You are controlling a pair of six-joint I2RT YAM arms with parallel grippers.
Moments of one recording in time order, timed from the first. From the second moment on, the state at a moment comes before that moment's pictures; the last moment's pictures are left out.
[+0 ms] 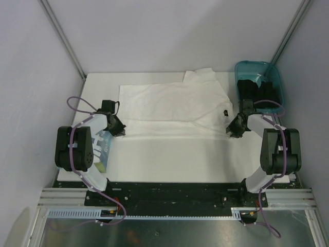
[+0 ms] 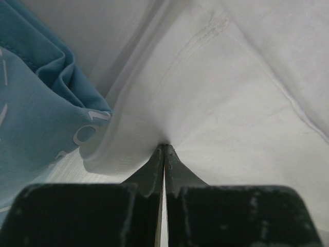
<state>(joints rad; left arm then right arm) -0.03 1.67 0.94 -0.44 0.01 -0.70 -0.01 1.64 0.93 -0.44 0.01 0.71</state>
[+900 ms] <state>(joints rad) -0.03 1.67 0.94 -0.44 0.01 -0.70 0.35 1.68 0.99 -0.41 0.13 0.76</state>
